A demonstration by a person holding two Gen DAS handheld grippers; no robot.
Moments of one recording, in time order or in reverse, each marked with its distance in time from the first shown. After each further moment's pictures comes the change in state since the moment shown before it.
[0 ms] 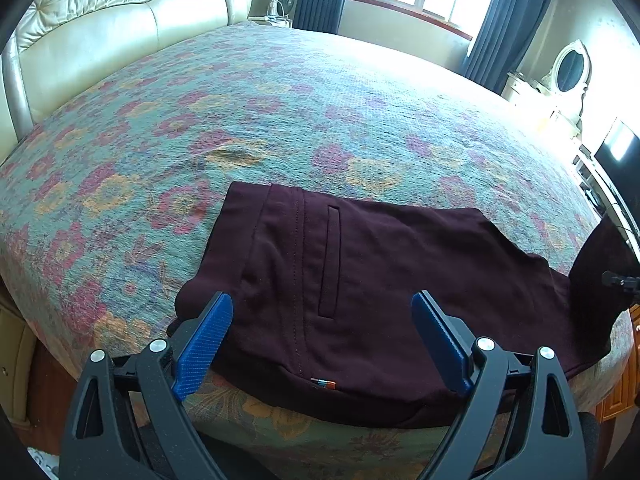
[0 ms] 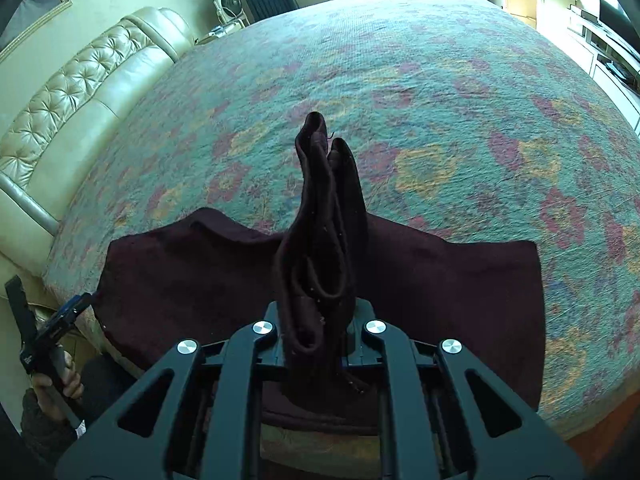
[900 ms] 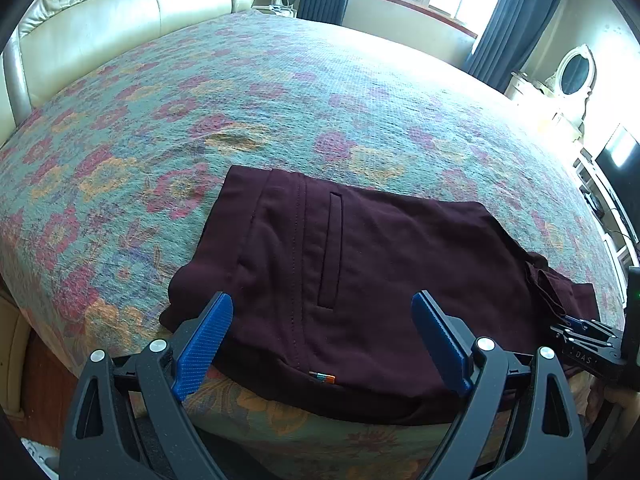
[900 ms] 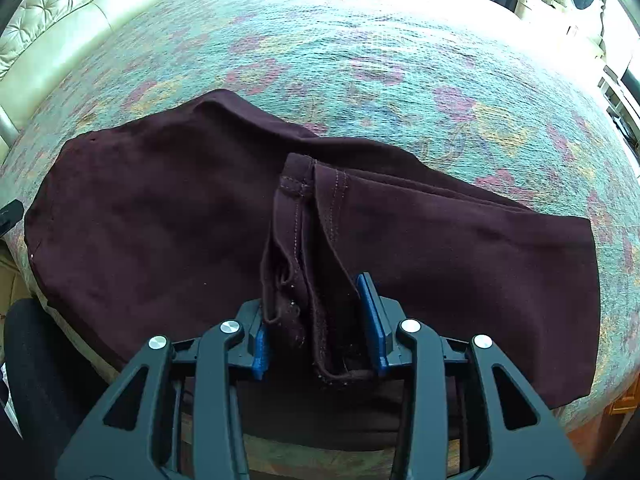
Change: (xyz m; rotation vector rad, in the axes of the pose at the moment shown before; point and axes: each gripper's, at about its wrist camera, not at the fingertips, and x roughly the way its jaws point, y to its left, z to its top) left arm 0.006 0.003 -0.004 -0.031 0.032 -0.012; right arm 0.064 0.074 -0.053 -0.191 0.098 -0.146
